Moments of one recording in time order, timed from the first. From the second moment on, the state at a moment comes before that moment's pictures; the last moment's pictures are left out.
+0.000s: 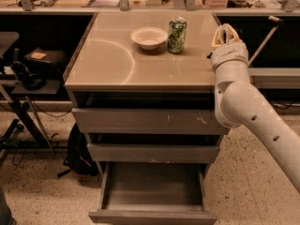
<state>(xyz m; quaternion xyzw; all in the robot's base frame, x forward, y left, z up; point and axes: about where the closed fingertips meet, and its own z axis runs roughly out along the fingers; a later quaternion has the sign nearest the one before) 0.712 -0.244 0.953 -0.14 0.58 -0.27 0.76</state>
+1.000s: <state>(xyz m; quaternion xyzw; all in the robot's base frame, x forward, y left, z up) 0.694 -0.236 0.925 -0.14 0.63 -0.22 0.73</state>
